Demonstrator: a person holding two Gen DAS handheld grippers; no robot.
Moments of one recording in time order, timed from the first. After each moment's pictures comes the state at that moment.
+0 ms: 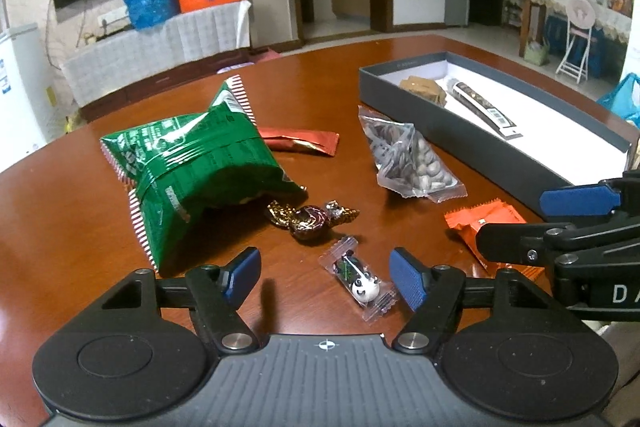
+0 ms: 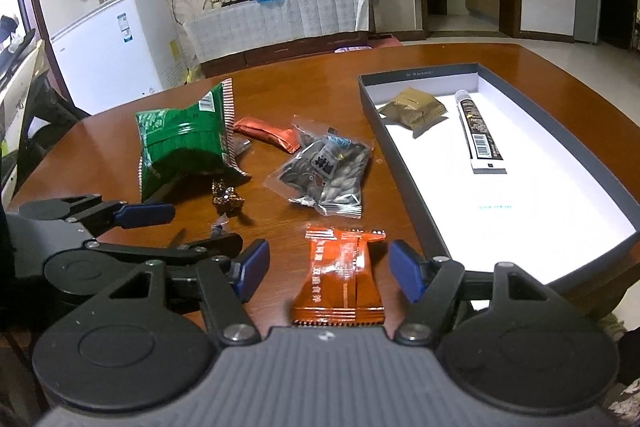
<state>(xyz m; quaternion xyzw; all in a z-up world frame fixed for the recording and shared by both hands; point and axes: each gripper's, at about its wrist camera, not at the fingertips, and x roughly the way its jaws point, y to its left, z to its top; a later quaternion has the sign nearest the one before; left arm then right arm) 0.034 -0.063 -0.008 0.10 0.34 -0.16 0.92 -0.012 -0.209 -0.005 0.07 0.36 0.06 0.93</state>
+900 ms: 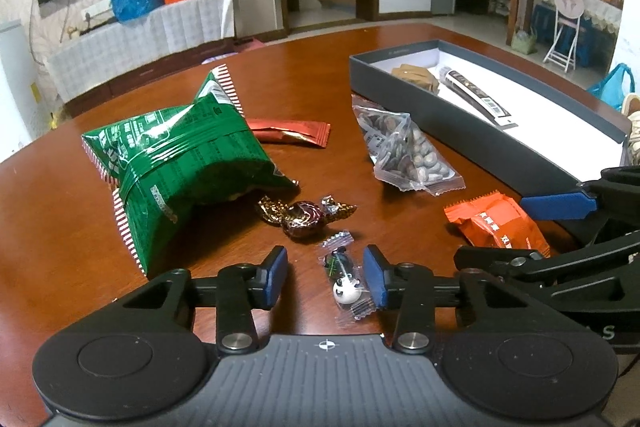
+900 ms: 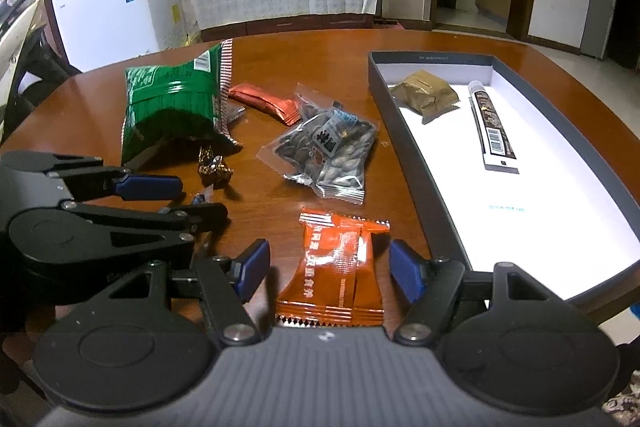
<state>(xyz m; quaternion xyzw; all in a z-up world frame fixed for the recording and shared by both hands) 0.043 -0.062 -0.009 0.10 0.36 -0.18 0.91 0.005 -0.192 -0.025 0.01 0.39 0.06 0.92</state>
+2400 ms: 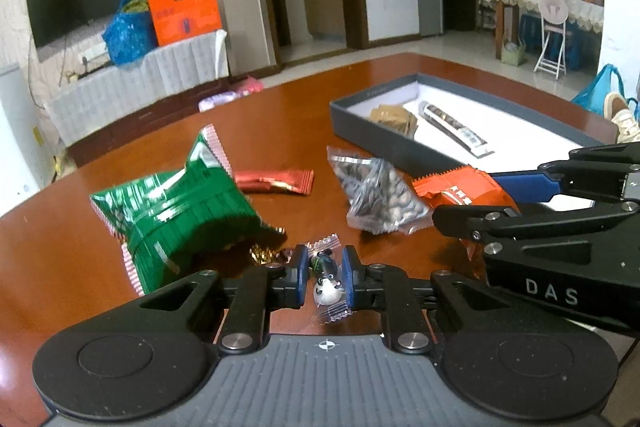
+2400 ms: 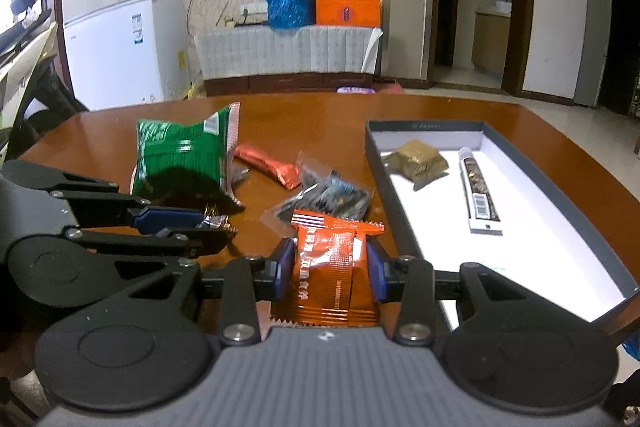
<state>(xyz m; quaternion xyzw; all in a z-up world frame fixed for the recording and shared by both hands) 0.025 -0.078 0.016 0.13 0.30 -0.19 0.92 -0.006 -0.196 -0.006 0.00 0.30 0.06 0.95</state>
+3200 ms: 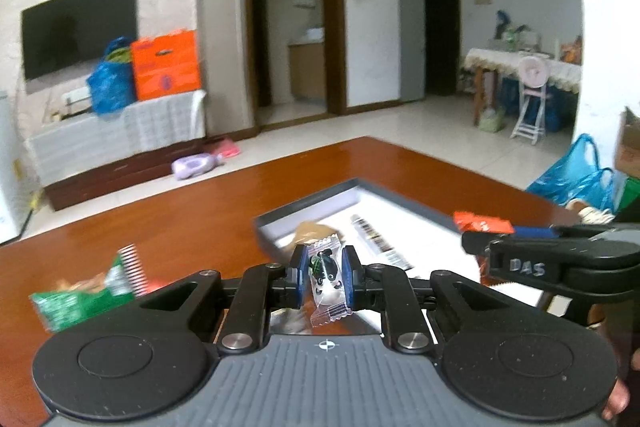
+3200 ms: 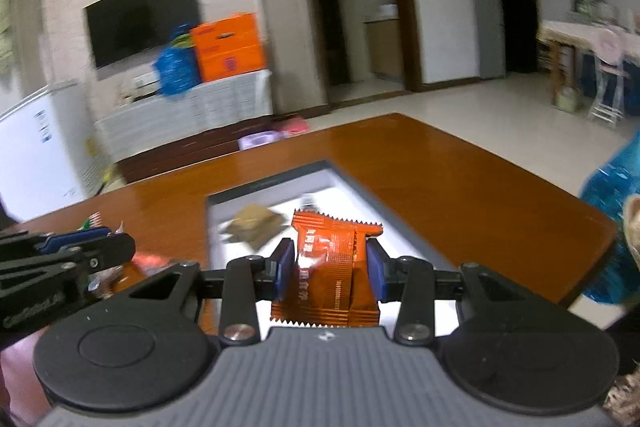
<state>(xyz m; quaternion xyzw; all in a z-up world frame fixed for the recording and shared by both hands) 0.031 -0.168 0.063 0.08 0.22 -0.24 0.94 -0.005 -0.326 0.019 0.11 0.25 -0.10 0.96</state>
